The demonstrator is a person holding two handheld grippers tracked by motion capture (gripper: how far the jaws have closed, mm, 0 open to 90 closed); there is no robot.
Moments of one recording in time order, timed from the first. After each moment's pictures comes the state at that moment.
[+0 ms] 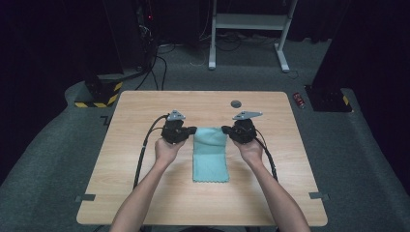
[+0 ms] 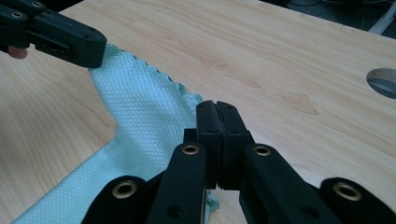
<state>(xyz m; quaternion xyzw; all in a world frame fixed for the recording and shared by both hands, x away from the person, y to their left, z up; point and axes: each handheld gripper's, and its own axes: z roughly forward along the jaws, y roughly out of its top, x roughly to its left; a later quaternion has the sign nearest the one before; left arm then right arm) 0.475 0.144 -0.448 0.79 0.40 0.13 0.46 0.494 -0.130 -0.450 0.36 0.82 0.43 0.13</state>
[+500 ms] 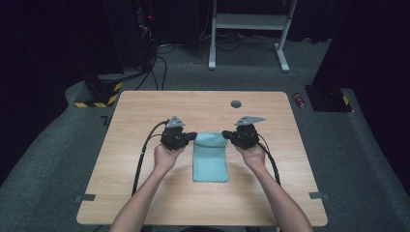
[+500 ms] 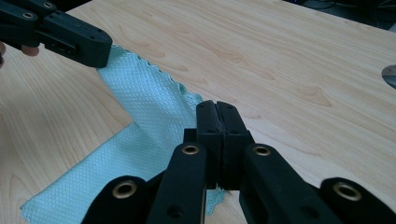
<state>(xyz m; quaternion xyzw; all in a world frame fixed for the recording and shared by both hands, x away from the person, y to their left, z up) 0.454 0.143 -0.451 0.79 0.38 0.13 0.46 0.477 -0.137 -0.452 0.34 0.82 0.44 0.12</state>
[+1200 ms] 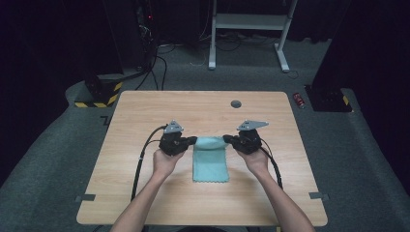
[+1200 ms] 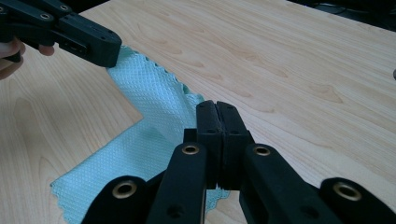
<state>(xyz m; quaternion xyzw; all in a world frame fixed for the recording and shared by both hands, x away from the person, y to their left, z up) 0.436 0.145 -0.452 0.78 0.38 0.12 0.48 0.459 -0.144 -0.449 0.32 0.82 0.45 0.11</state>
